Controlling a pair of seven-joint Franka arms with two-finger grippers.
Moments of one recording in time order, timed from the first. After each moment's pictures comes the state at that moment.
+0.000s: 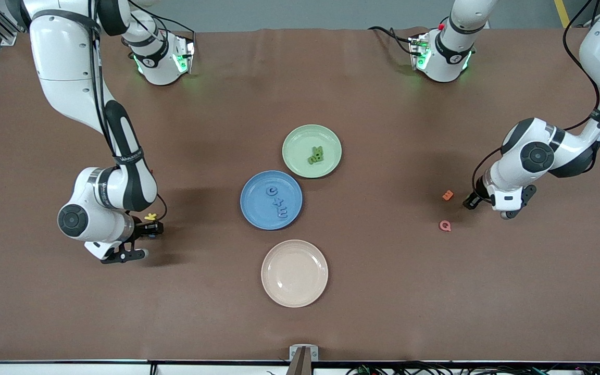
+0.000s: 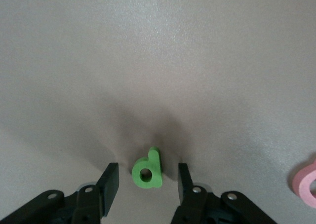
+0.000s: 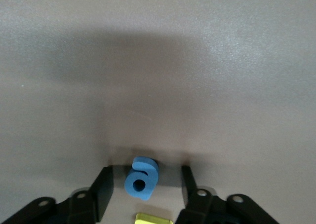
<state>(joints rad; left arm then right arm) 0.97 0.68 -0.93 -2.19 0.90 2.37 -1.39 0.29 0.72 -0.26 -1.72 0.25 2.27 -0.24</state>
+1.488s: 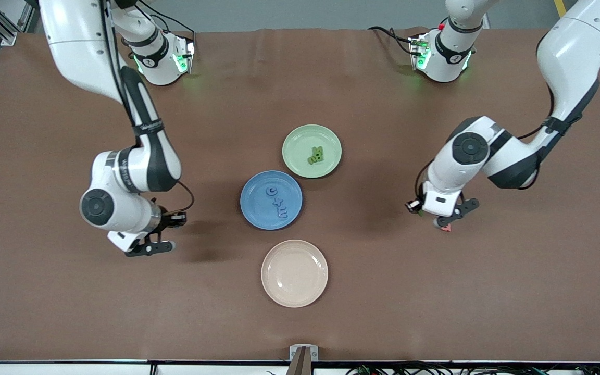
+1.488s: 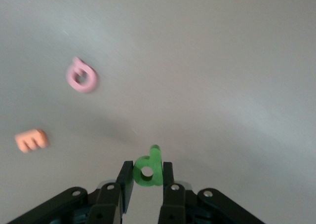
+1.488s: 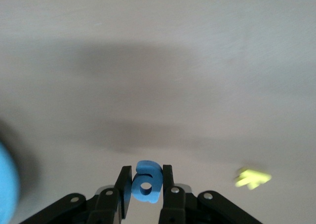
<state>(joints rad) 0.61 0.68 -1.05 -1.99 0.80 2.25 -1.34 0.47 0.58 -0.25 -1.67 0.25 2.08 -0.01</state>
